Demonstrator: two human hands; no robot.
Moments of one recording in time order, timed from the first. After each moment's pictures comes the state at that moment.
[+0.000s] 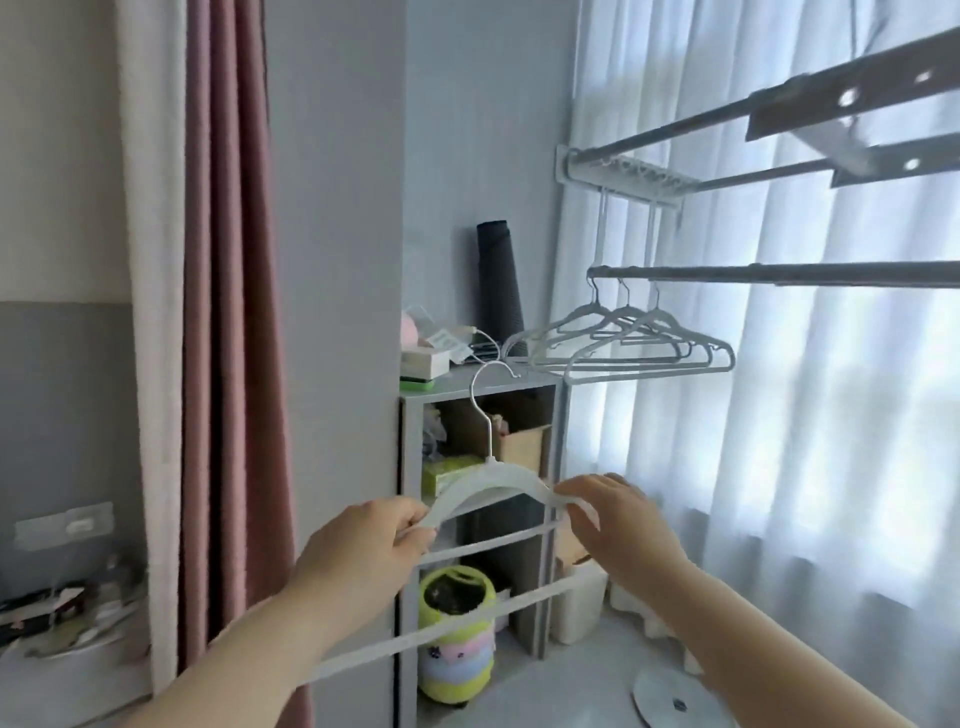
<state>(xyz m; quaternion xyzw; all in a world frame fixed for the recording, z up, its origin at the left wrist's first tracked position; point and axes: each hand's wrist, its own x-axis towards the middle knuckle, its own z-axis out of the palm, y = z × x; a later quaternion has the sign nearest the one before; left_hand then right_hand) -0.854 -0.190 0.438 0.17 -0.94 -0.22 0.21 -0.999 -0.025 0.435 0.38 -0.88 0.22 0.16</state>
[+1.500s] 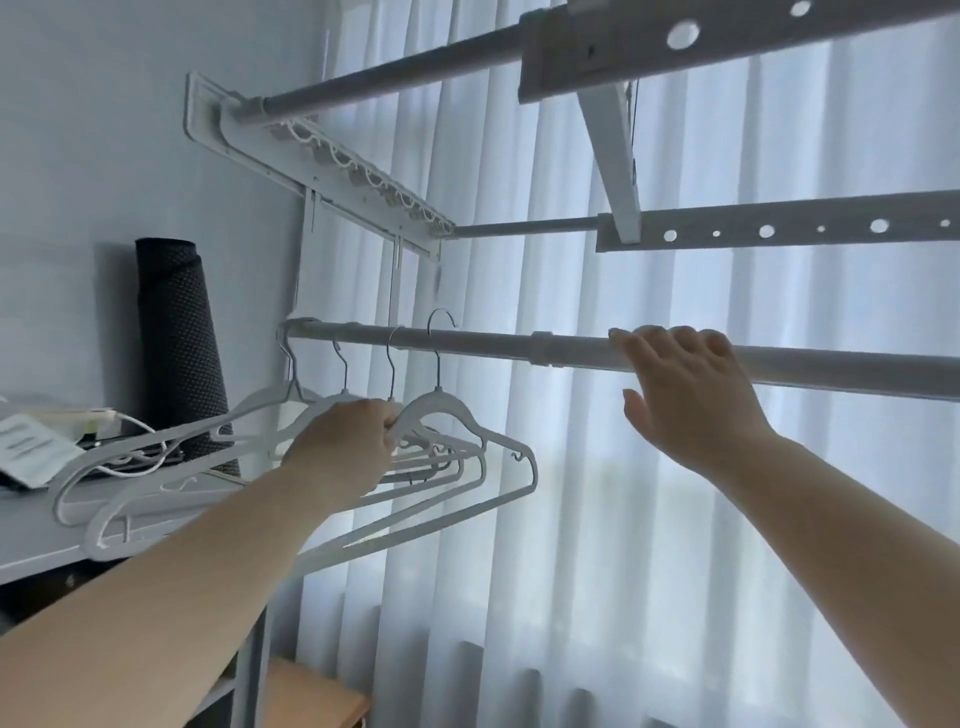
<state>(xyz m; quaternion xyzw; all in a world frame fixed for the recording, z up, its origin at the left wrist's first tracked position) -1.386 -0.117 0.561 -0.04 -0.94 -0.21 0.28 -1.404 0.139 0.599 0.12 -0.81 -0.14 0.56</state>
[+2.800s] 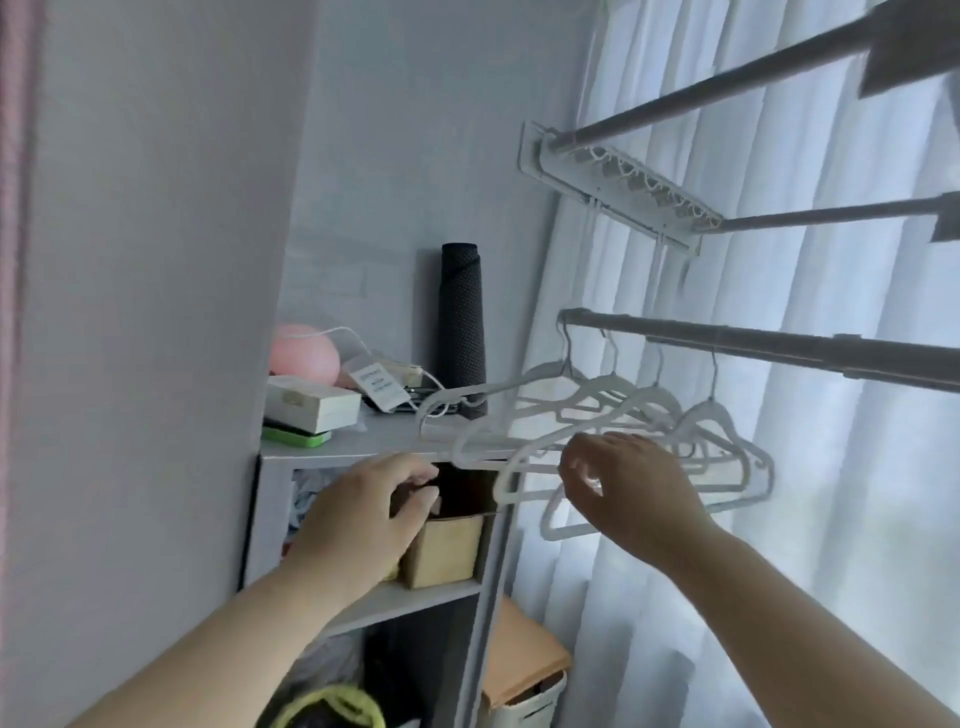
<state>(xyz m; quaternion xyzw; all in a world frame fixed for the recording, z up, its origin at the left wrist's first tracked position) -1.213 -0.227 0.458 0.09 -0.86 -0.24 0.44 -1.330 -0.050 0.518 0.48 -0.78 0.11 0.38</state>
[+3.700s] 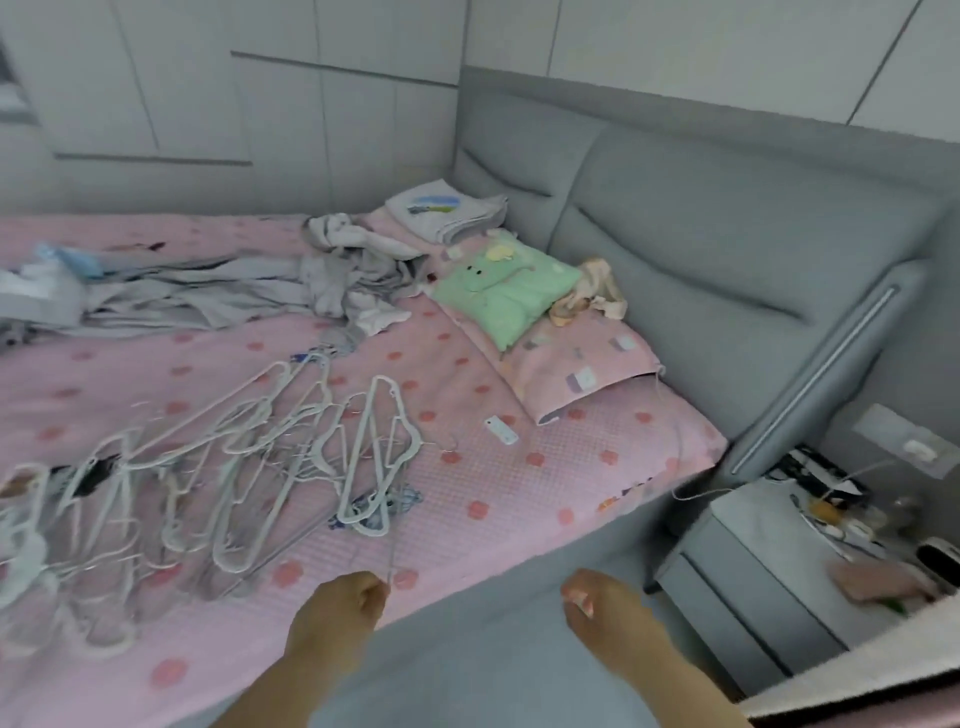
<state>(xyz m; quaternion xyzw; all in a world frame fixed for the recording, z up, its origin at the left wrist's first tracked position) -0.462 -0.229 0.133 0.87 -0.34 -0.24 0.28 -0.668 -0.388 0.181 0.90 -0.41 0.05 -0.17</state>
